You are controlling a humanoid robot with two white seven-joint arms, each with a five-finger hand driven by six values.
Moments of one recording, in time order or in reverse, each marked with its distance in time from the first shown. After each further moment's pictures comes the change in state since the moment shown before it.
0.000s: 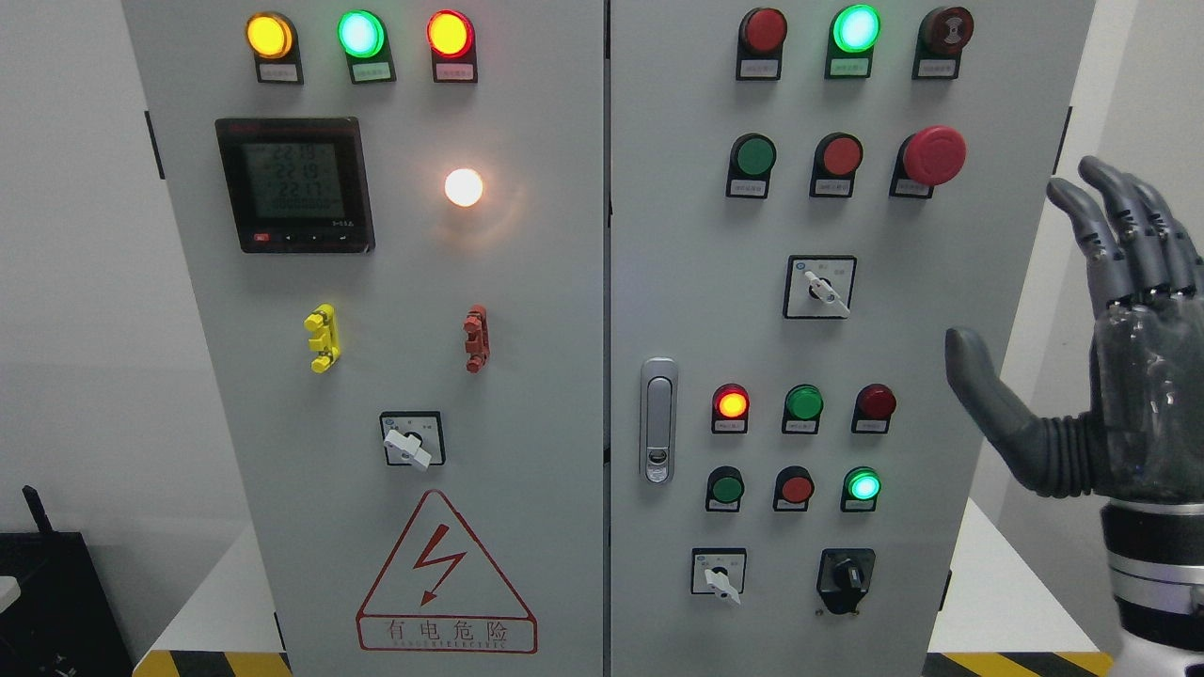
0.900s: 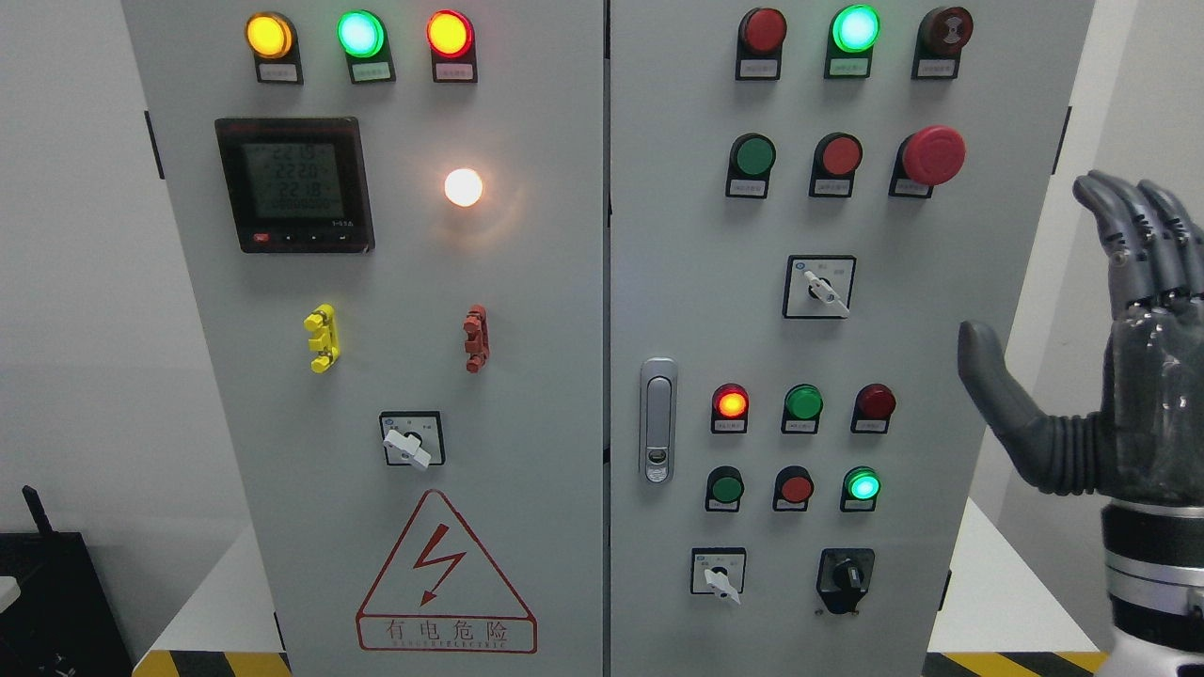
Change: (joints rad) left arm 0.000 0.000 0.000 0.000 0.000 0.000 0.000; right arm 0.003 0.033 0.007 0.019 -0.007 0.027 -0.047
